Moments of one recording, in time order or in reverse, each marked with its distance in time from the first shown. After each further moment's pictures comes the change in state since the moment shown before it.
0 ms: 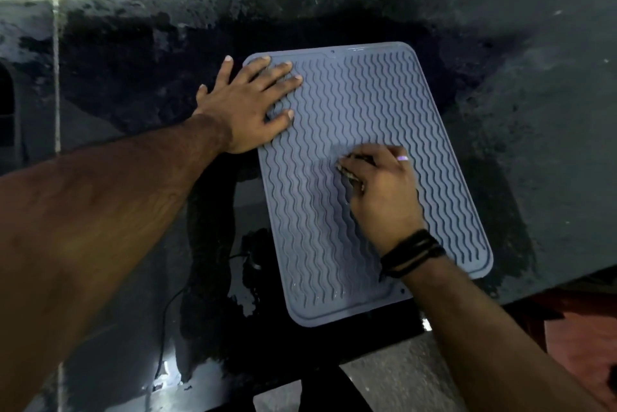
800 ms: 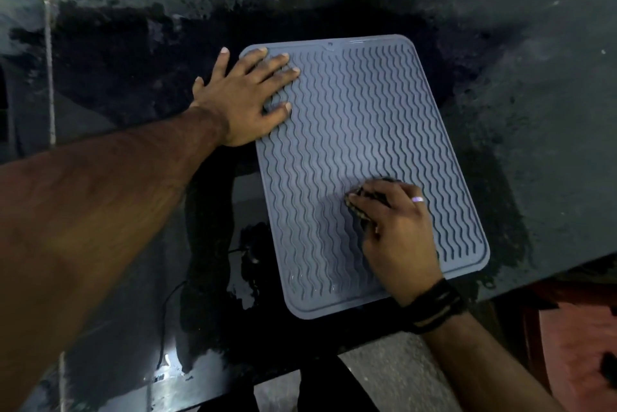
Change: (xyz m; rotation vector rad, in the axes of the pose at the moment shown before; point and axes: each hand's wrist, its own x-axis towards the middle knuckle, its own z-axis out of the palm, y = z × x) left_hand -0.001 0.001 -0.001 0.001 0.005 0.006; right_hand -0.062 0.007 -0.008 0.011 0.004 0.030
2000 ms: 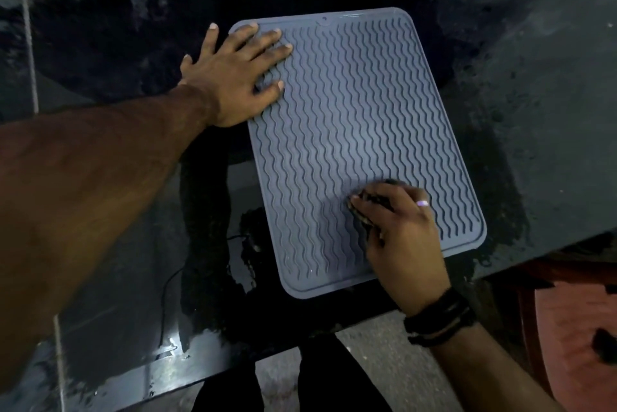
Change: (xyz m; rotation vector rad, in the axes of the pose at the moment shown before) left_hand -0.003 0.003 -0.007 -0.010 -0.030 -0.009; right_hand -0.029 0.000 -0.008 0.042 -0.034 0.016
